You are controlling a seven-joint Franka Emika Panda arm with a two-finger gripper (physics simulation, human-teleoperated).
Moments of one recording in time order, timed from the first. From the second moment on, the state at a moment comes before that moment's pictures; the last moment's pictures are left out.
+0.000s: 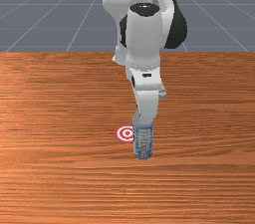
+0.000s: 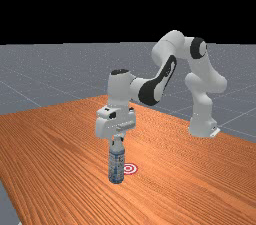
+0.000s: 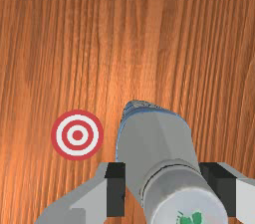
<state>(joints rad) 0.04 0.61 0.02 -1.58 -0.01 2.27 -0.84</state>
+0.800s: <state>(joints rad) -0.05 0.48 -0.02 -1.79 0.01 2.33 -0.88</state>
